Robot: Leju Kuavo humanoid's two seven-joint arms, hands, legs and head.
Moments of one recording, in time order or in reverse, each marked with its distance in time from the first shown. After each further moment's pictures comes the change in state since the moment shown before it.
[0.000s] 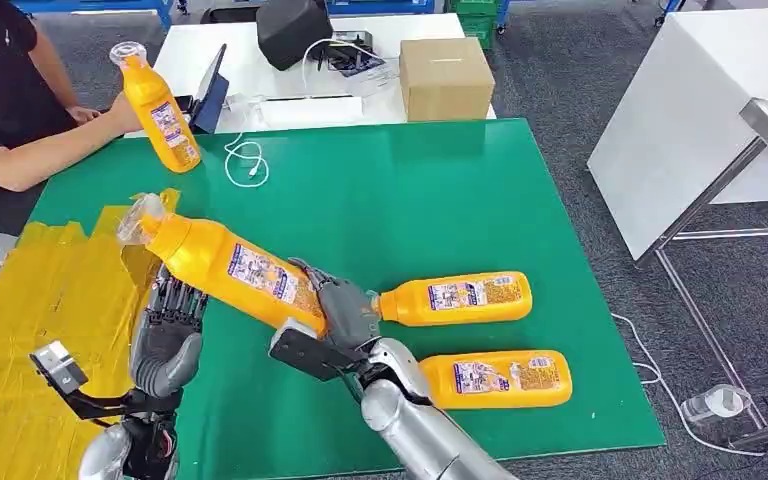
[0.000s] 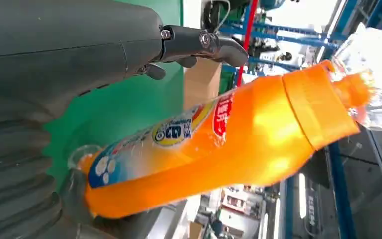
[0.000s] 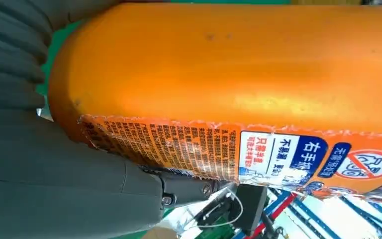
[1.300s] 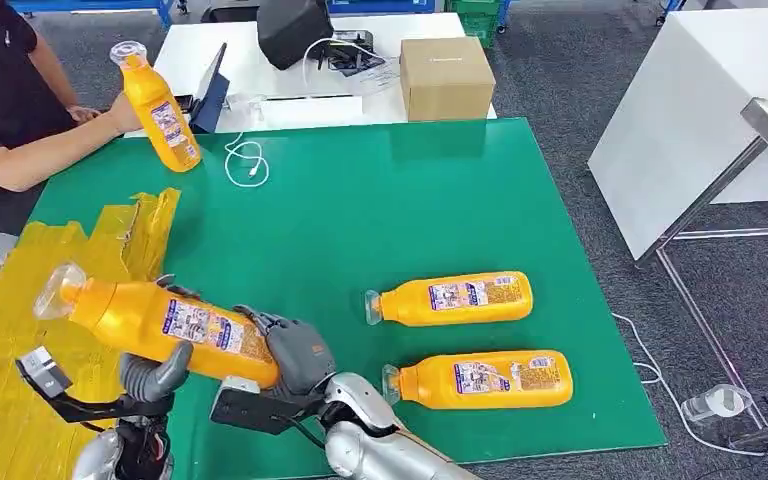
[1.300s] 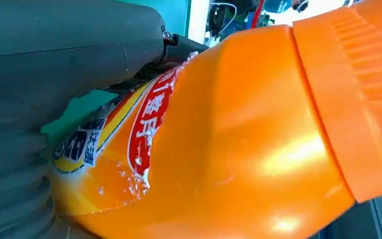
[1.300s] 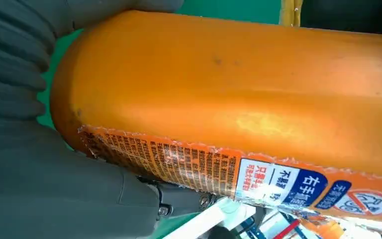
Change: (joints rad) left arm -0.001 0.016 0.035 0.040 0.051 -0.016 -0.003; right arm -0.027 0.014 0.391 0.070 -0.145 -0.032 0.097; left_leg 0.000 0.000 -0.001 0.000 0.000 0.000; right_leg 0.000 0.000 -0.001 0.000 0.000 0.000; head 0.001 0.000
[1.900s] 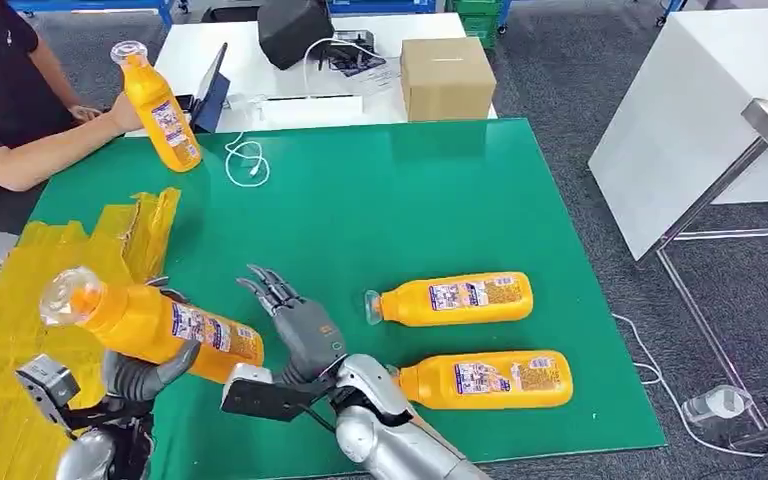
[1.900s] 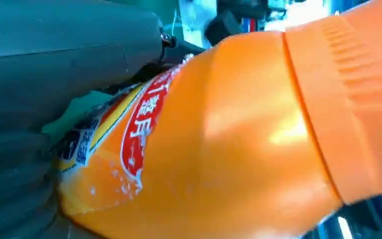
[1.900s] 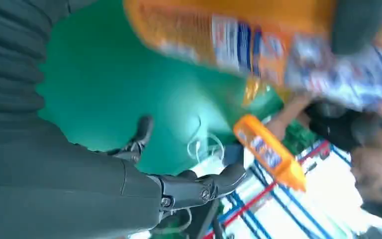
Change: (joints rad) left arm 0.012 0.026 0.047 -0.042 -0.327 0.184 -0.144; right arm 0.050 -0.033 -0.184 -0.195 0.180 0.016 -0.045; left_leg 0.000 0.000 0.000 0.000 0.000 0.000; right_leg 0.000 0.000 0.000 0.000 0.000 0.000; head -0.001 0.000
